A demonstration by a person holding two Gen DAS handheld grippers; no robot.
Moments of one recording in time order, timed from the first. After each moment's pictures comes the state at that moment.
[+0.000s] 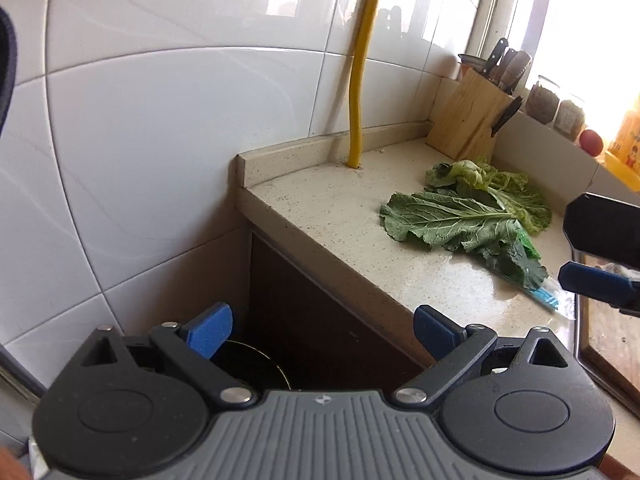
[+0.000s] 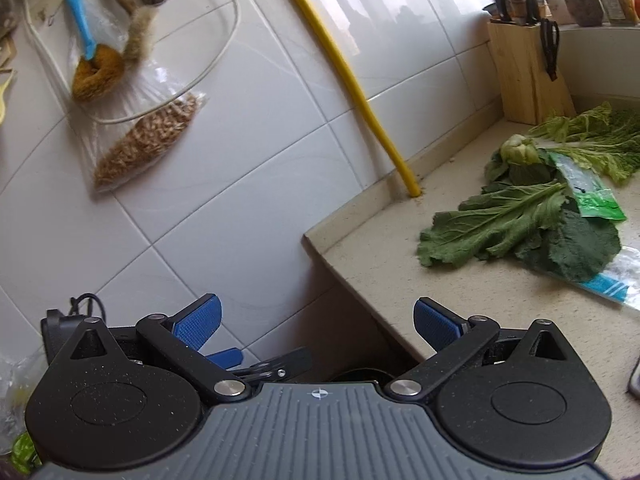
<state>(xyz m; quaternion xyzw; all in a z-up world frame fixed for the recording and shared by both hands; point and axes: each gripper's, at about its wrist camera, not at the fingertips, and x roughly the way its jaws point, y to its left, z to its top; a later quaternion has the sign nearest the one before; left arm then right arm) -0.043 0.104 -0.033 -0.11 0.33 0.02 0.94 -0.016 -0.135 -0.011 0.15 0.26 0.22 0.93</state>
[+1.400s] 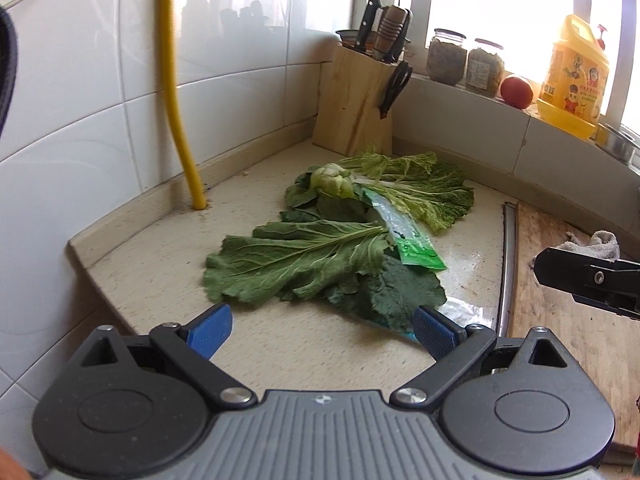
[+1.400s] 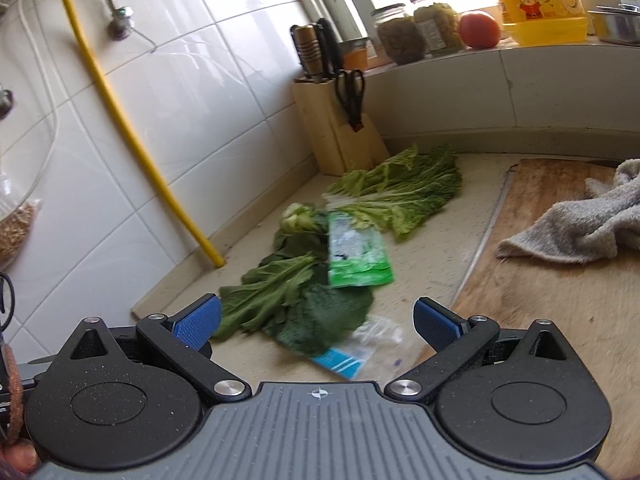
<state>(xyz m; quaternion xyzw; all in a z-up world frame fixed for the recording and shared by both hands) 0.045 -0.065 0.001 -0.02 0.33 -0.05 0.94 0.001 -0.323 -0.004 0.17 0.23 0.04 0.96</state>
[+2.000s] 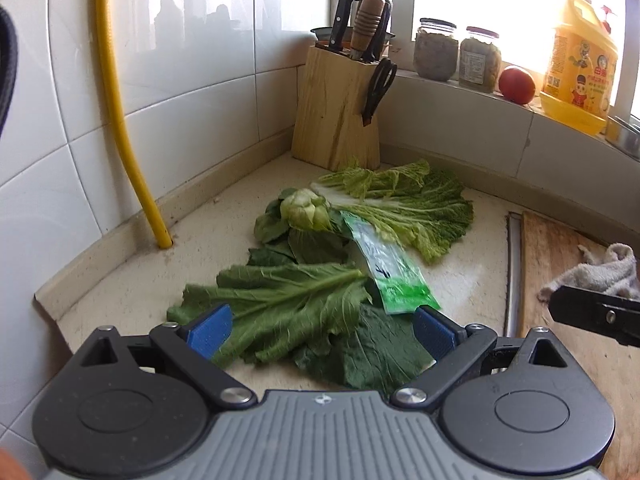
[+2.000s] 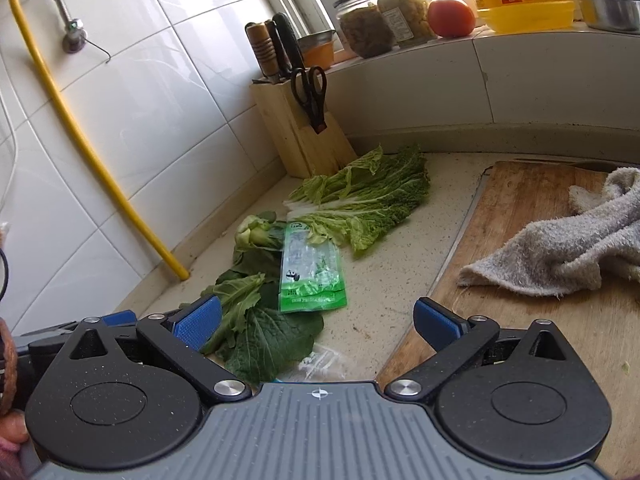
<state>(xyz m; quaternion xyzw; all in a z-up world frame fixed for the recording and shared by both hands) 0.108 -0.101 0.009 0.00 0.34 -0.05 0.94 0.036 -0.363 -0.003 0.18 0.25 0.03 0.95</state>
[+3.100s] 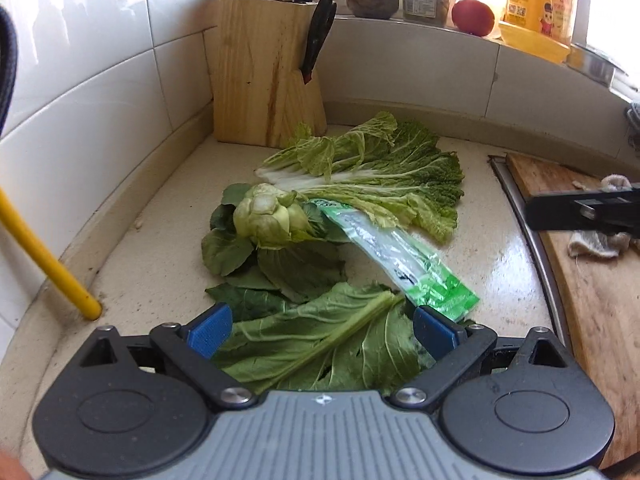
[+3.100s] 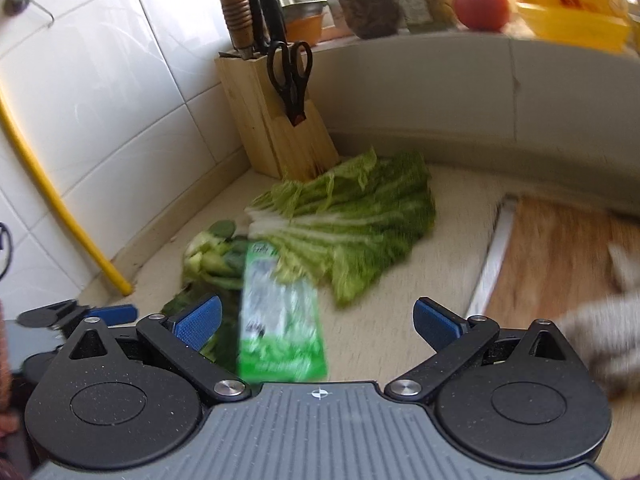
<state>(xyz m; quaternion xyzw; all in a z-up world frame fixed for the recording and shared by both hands) 0.214 -0.078 -0.030 0.08 0.38 -0.20 0.90 0.149 -0.354 0.000 0.13 0.30 -0.02 0.95</state>
